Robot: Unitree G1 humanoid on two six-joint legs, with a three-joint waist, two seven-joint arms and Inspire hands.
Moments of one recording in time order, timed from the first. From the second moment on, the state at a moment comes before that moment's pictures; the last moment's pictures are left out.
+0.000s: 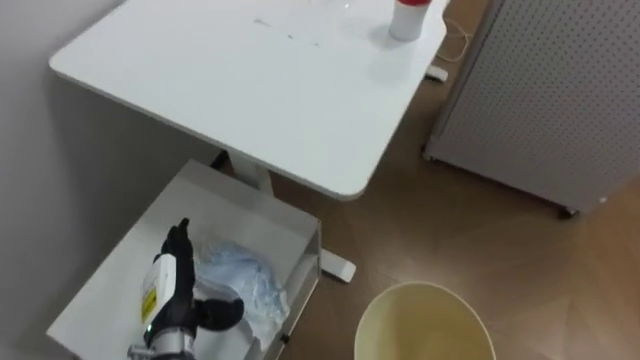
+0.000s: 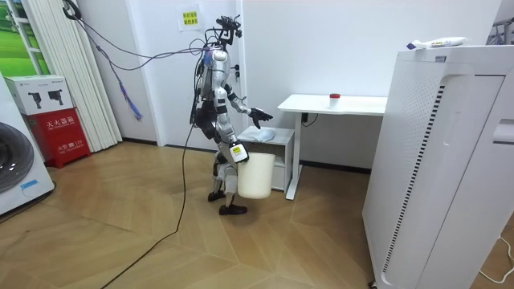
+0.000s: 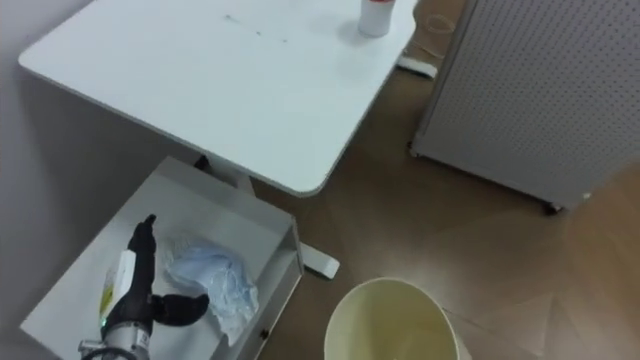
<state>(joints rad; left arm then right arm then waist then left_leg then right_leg) -0.39 0.19 -0.21 1.07 0.30 -0.29 0.61 -0.18 -0.27 0.21 1.27 0.43 -0.22 -0.05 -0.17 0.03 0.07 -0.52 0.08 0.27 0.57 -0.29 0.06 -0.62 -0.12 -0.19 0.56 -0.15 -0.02</state>
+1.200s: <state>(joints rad) -0.50 0.24 -0.39 1.24 0.55 -0.15 0.55 -0.18 -0.29 0.25 1.18 0.47 -0.18 -0.11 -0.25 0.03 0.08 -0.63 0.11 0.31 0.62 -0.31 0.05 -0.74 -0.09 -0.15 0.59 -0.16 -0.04</state>
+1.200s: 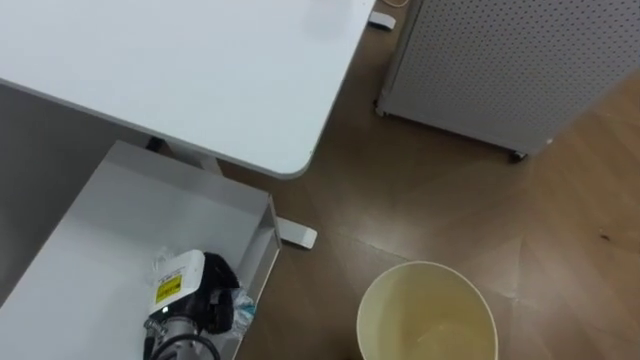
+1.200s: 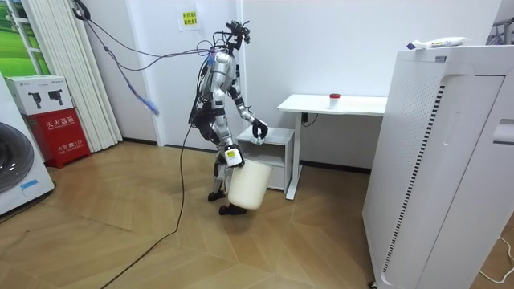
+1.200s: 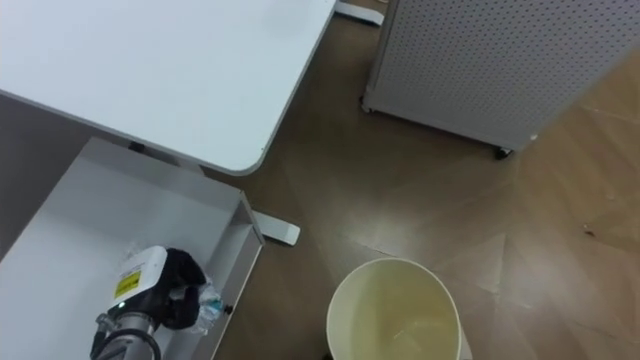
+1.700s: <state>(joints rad) -0.51 0.24 -0.42 1.27 0.56 -0.14 0.52 -0.21 -0.28 0.26 1.17 0.47 -0.16 -0.11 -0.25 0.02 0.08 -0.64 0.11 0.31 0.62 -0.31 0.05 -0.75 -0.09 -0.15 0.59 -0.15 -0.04</state>
